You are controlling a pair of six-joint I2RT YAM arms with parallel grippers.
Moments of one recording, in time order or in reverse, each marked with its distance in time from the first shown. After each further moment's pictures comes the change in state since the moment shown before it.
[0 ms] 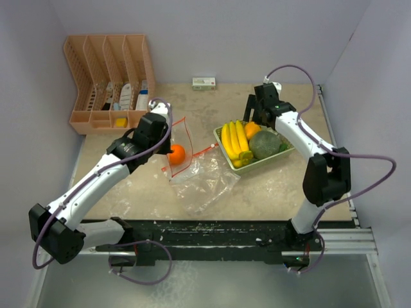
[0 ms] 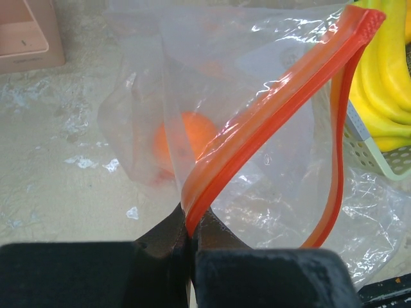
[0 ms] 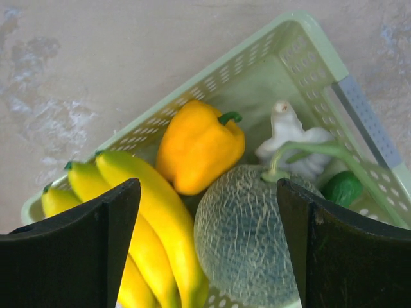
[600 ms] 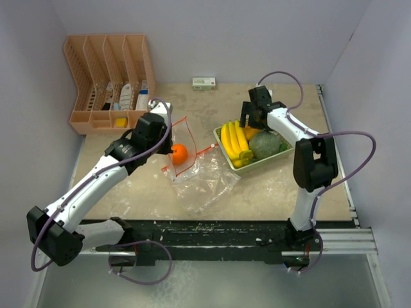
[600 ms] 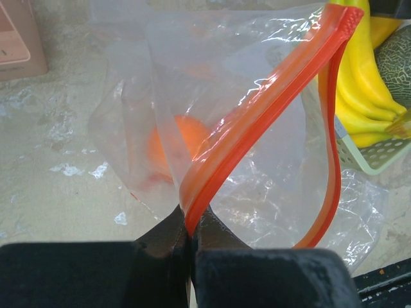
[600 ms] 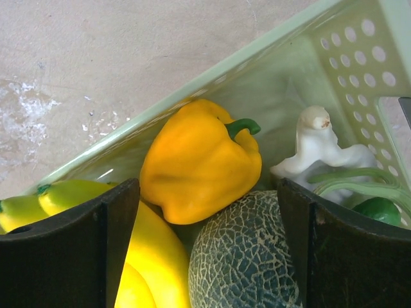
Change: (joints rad) left arm 0.000 -0.014 -0.008 0.030 0.050 0.000; right arm -0.025 0.223 0.084 -0.013 -0.071 -0.050
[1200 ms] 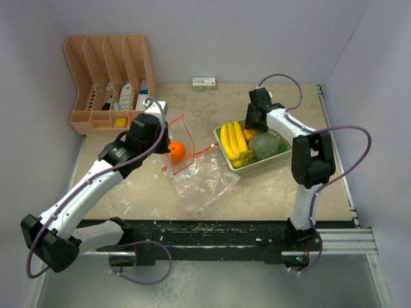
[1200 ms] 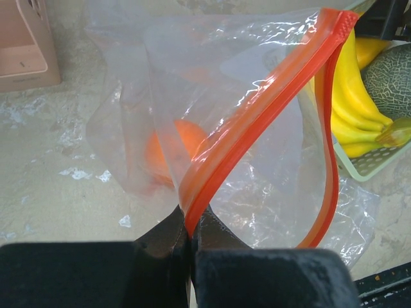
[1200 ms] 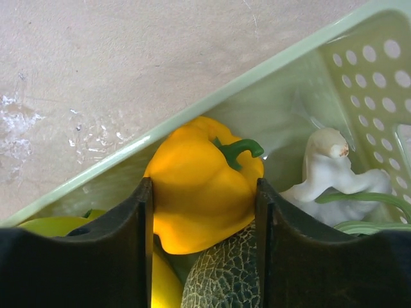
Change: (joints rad) left arm 0.000 -0.064 0.000 -0.001 -0.021 0.000; right arm -0.012 0.057 -0.007 0.047 -0.005 -0.003
